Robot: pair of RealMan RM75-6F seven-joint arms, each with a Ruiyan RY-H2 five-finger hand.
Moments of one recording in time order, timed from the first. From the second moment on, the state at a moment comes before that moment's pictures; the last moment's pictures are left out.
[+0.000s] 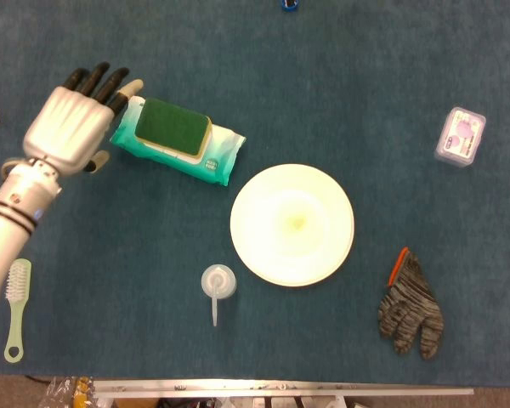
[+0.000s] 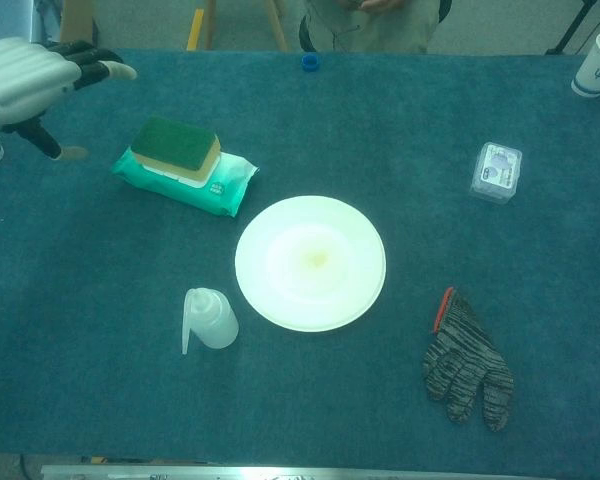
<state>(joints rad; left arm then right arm) -0.65 -1.17 -0.15 -1.63 1.23 0.88 0.49 0.05 -1.07 0.08 -1.60 -1.53 1.55 0.00</state>
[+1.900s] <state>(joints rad) -0.89 -1.27 -0.08 -1.72 0.83 0.86 0.63 0.06 -1.10 0.10 -1.49 -1.51 1.53 0.10</state>
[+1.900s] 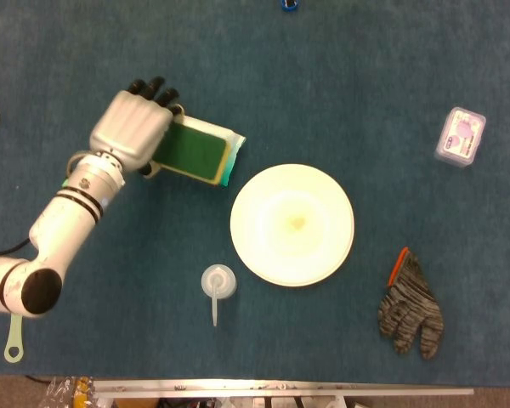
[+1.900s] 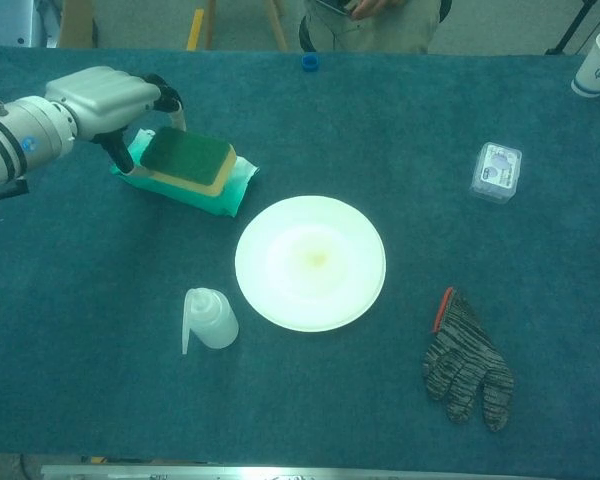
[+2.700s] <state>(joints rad) -1.07 -1.47 -0.06 -1.79 0.70 0.88 0.77 0.07 -1.11 0.10 -1.46 -1.49 1.52 0.12</state>
